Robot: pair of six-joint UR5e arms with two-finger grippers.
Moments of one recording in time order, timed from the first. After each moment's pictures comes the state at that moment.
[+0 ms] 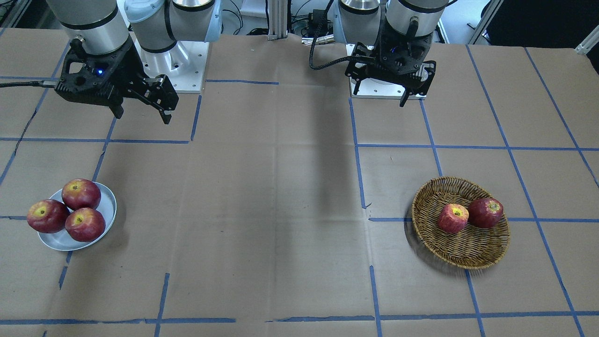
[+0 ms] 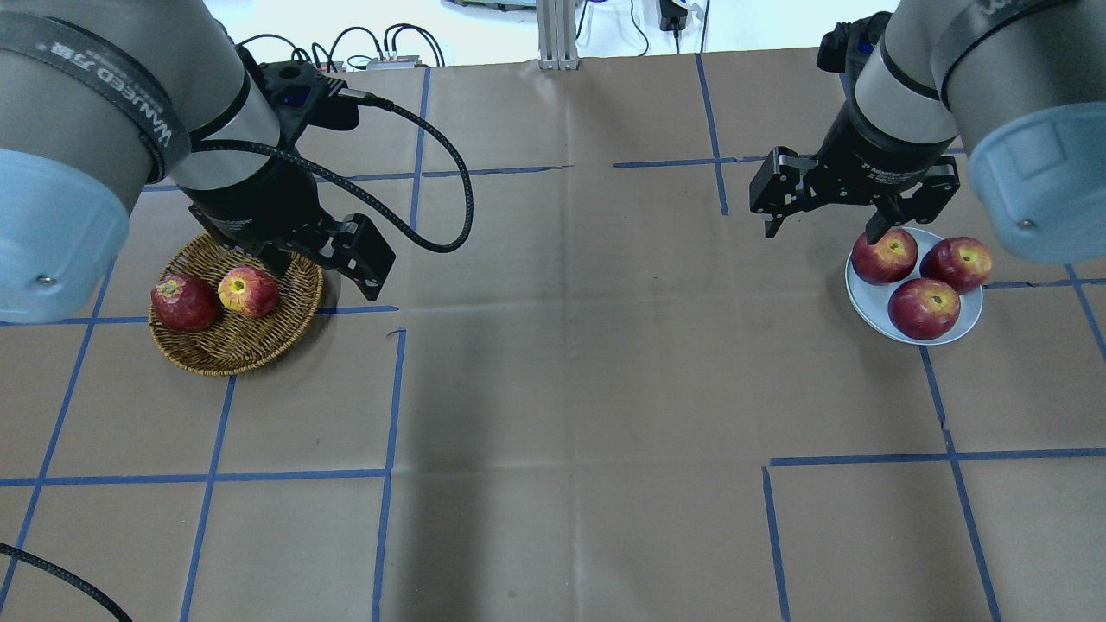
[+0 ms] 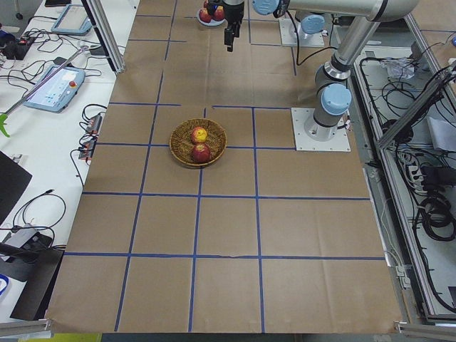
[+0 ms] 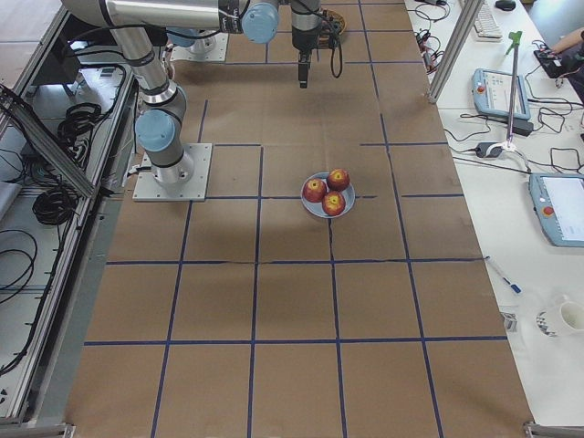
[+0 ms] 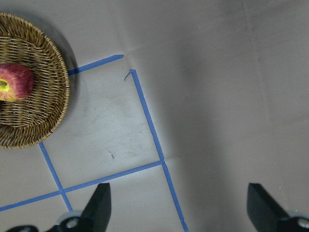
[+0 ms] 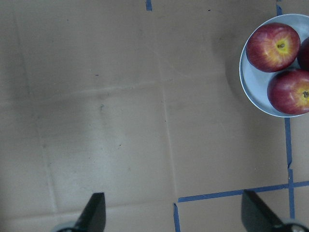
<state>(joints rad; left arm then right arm) -1.66 -1.47 -1.67 -1.61 1.57 0.22 1.56 -1.65 1.72 -1.68 -1.56 0.12</state>
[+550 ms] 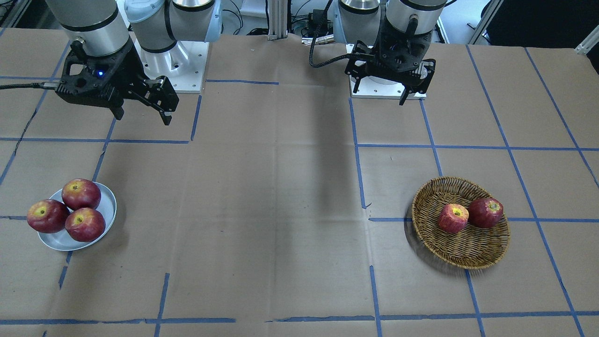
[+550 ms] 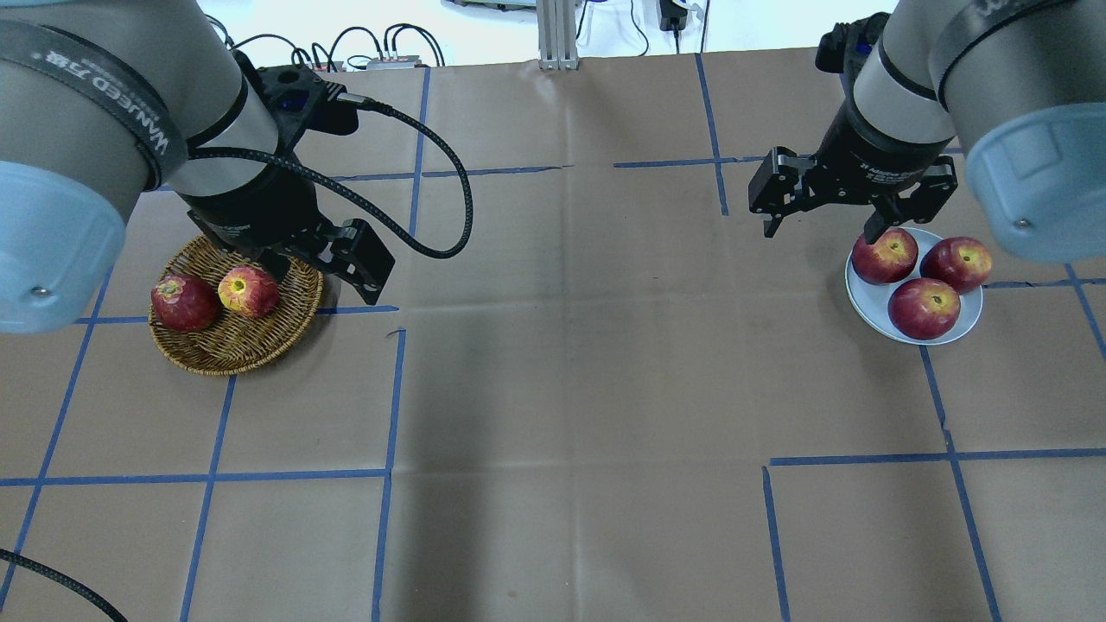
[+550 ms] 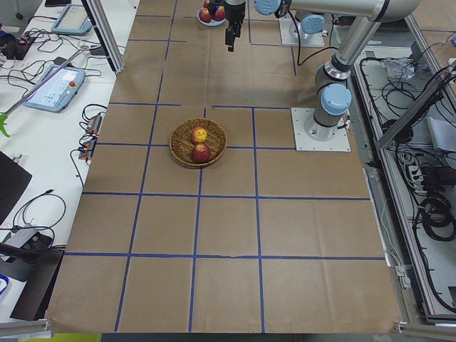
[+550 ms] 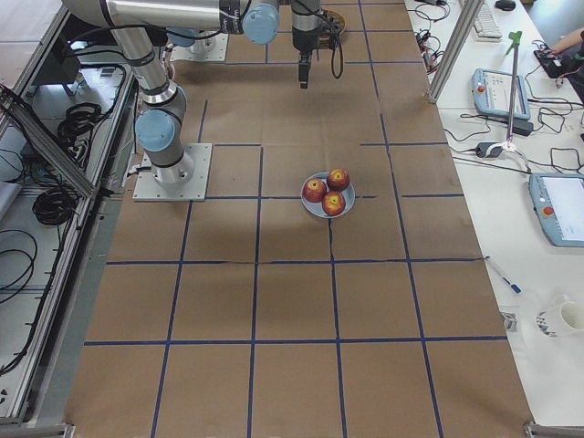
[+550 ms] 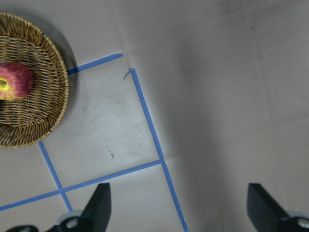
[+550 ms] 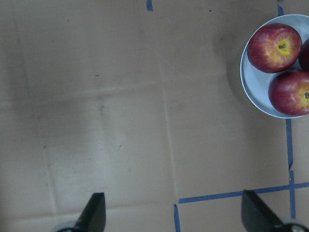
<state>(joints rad) -1.66 -1.46 -1.68 -1.61 1.57 0.22 1.56 -1.65 1.72 -1.68 -1.56 0.12</state>
